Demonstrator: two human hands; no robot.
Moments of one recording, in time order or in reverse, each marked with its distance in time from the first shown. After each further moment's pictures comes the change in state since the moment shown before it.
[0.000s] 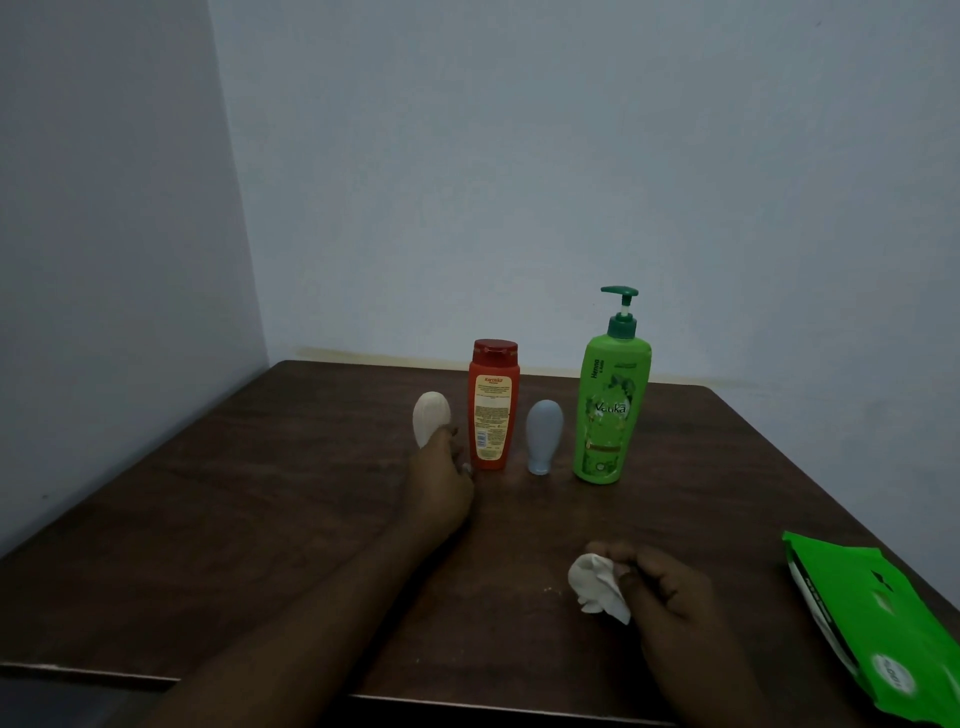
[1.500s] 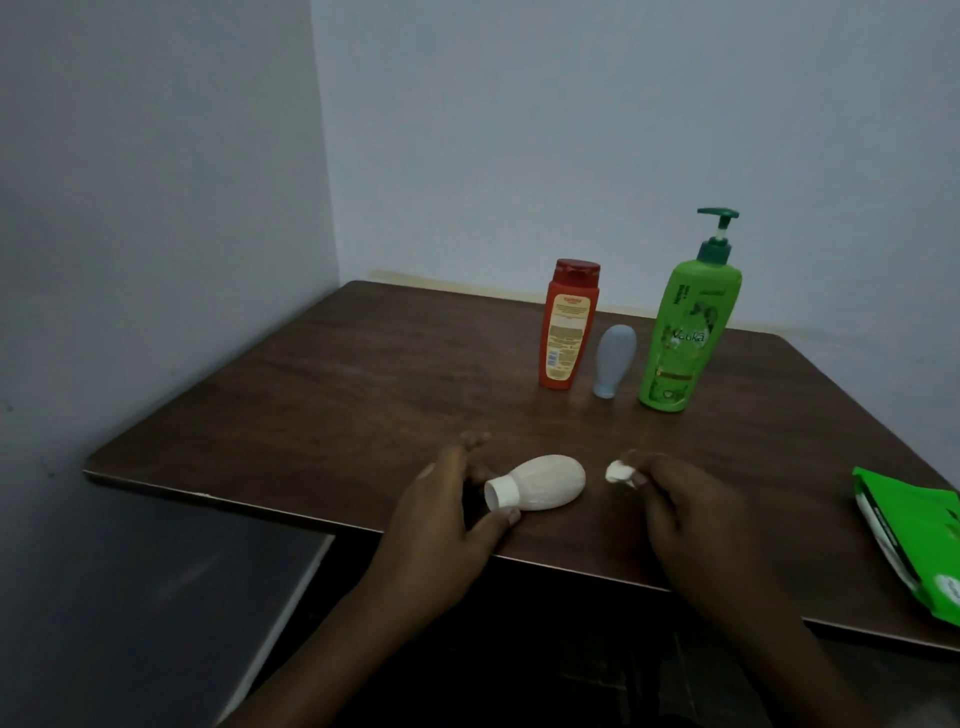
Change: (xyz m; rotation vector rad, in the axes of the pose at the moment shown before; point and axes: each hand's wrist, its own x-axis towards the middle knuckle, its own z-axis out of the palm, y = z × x) left_hand -0.174 -0.051 -0.096 0.017 -0.046 0.259; right_hand -0.022 -0.023 0.030 -0.704 -0.051 -0.255
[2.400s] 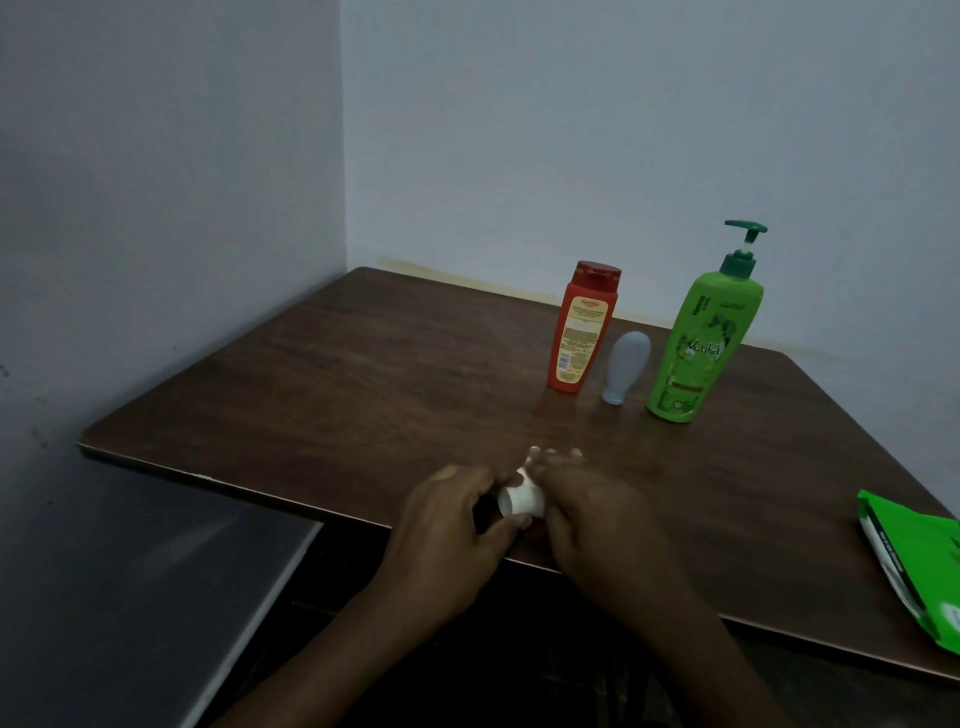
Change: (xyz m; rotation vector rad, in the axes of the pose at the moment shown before) left_hand 0.003 -0.017 0.011 0.057 0.135 0.133; right_hand 0.009 -0.064 0.039 -0.143 -0.275 -0.229
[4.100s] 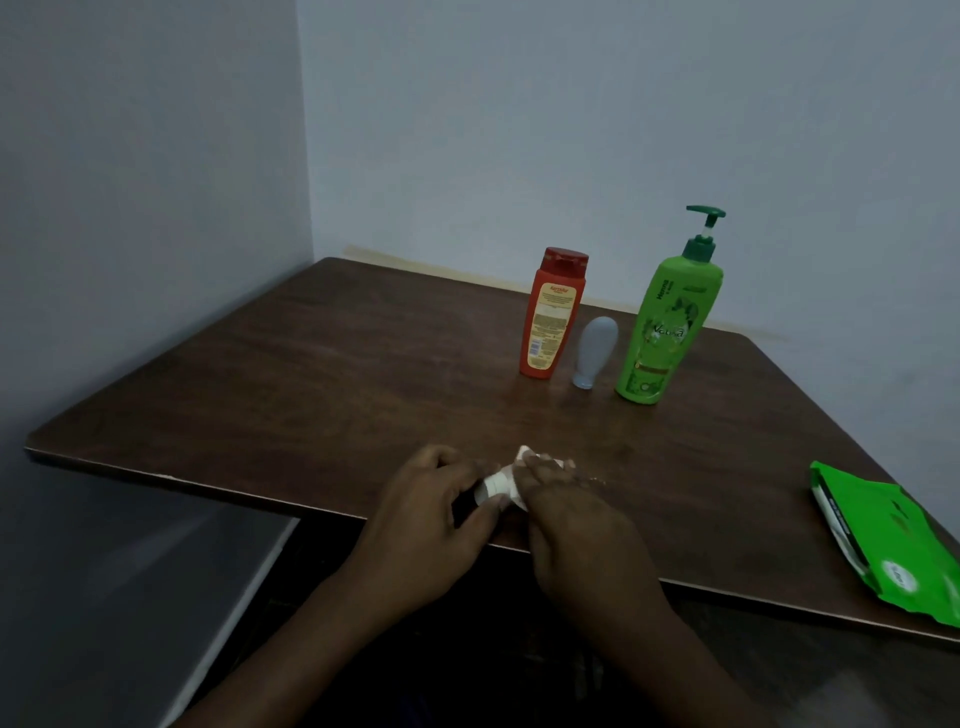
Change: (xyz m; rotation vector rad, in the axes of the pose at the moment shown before) left_hand 0.000 0.001 -0.003 -0.037 -0.084 0.091; right_hand -0.029 0.003 0.016 -0.200 0.157 -0.068
